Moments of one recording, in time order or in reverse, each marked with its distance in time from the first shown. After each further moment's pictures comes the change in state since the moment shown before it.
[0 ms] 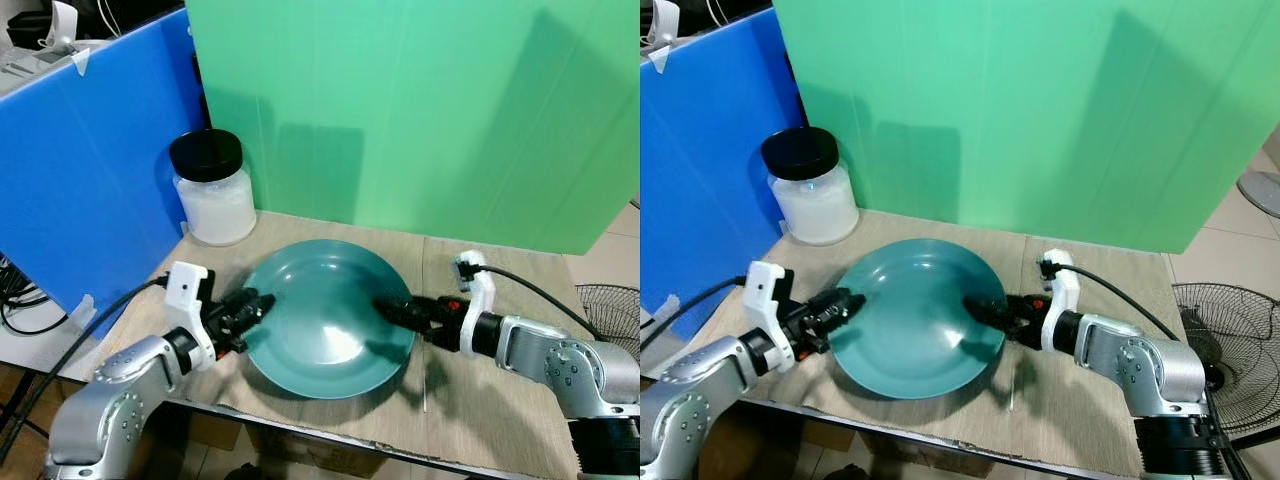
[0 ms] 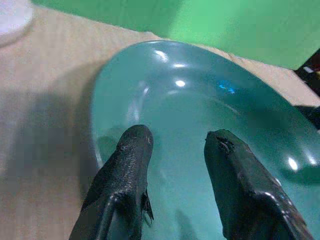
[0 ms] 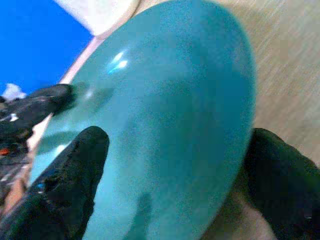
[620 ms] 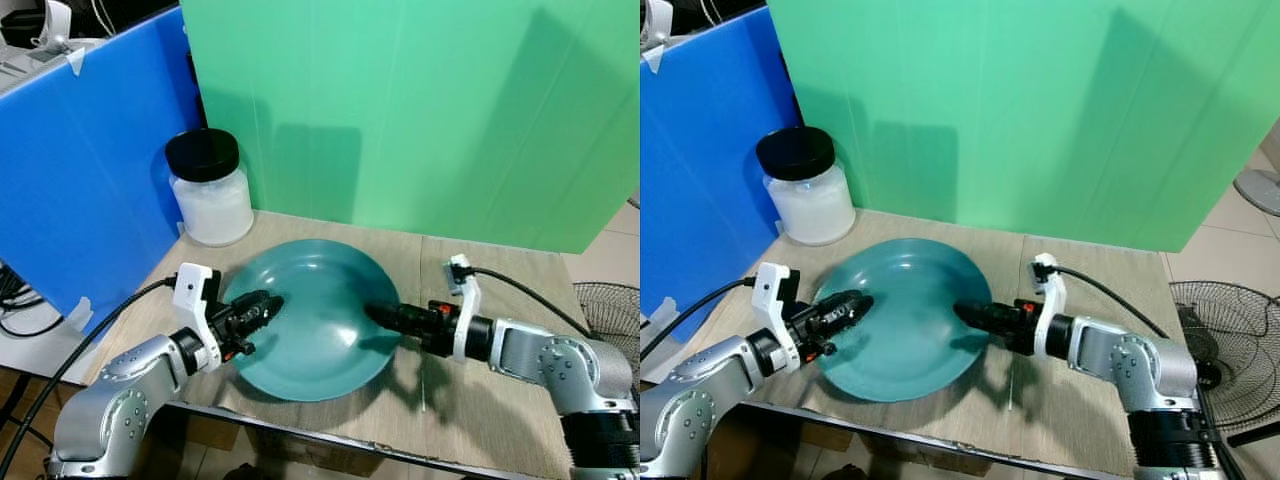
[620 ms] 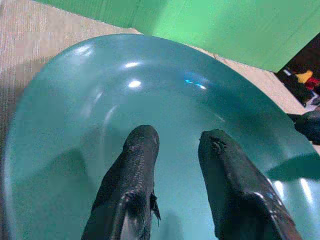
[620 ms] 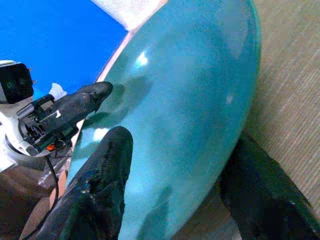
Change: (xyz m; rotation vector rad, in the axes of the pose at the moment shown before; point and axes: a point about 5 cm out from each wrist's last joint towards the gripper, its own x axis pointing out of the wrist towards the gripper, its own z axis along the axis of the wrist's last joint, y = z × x) left arm 0.004 -0.004 0.000 -0.041 -0.002 -0.049; right arm 0.007 0.006 -0.003 0.075 0.018 0.133
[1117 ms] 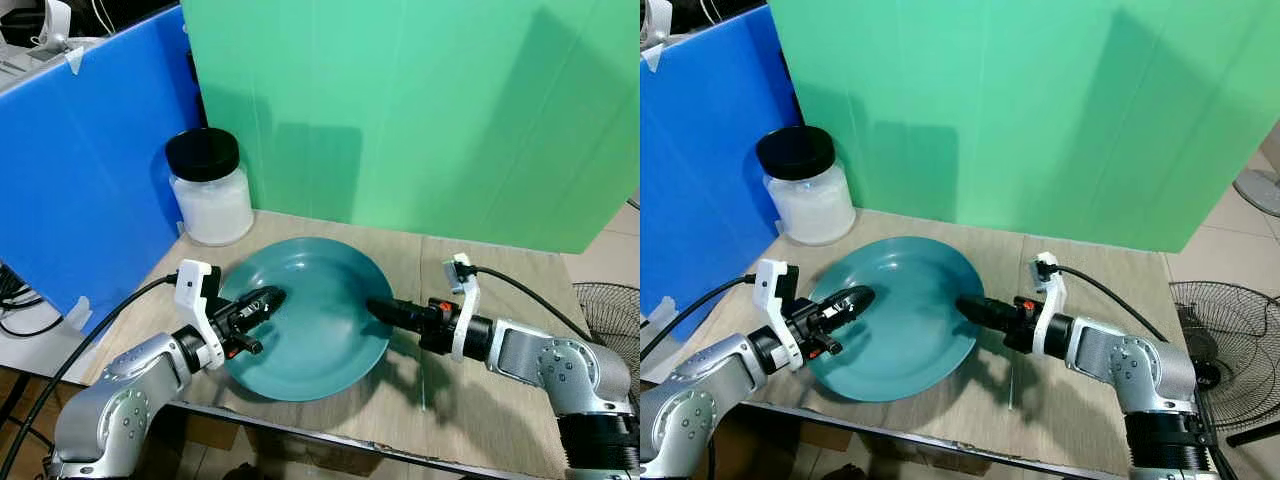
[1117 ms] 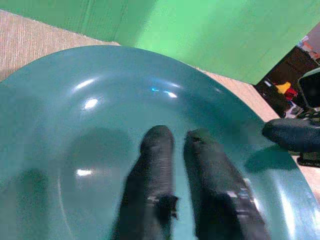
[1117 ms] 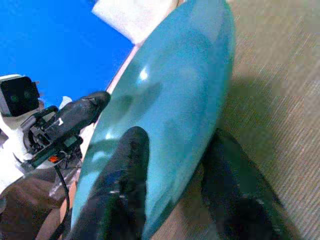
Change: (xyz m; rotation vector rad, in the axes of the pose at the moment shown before) left arm 0.001 -0.007 0.004 -0.027 -0.044 -0.055; right arm 0.001 -0.001 -0.001 0.049 -0.046 0.022
